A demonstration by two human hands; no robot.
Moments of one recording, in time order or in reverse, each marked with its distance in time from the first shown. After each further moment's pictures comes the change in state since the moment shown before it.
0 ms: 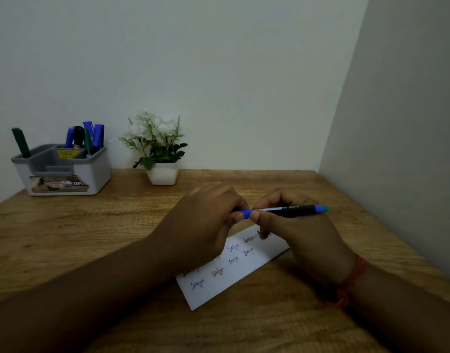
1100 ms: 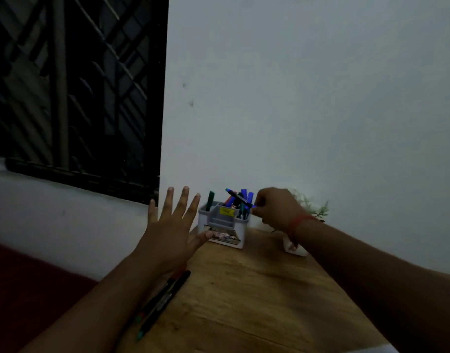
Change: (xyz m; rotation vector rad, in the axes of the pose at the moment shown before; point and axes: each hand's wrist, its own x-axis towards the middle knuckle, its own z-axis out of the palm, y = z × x) left_hand -0.181 -0.177 -0.185 0.671 -0.047 -0.801; right_hand 0.185 -0.096 0.256 -0.800 -0.280 -0.272
